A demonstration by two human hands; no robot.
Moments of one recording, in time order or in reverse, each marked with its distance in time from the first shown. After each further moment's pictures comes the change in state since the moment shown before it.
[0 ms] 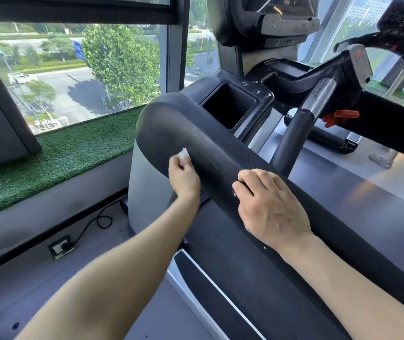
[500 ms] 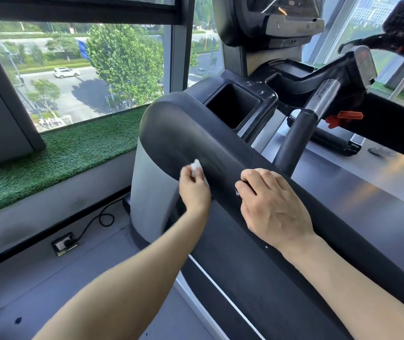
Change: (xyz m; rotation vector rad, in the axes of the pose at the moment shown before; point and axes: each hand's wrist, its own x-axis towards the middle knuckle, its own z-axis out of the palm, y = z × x) left_hand -0.033 -0.015 -0.004 0.006 -0.065 -0.012; right_hand 0.001 0.000 -0.001 -0.010 0.004 -0.010
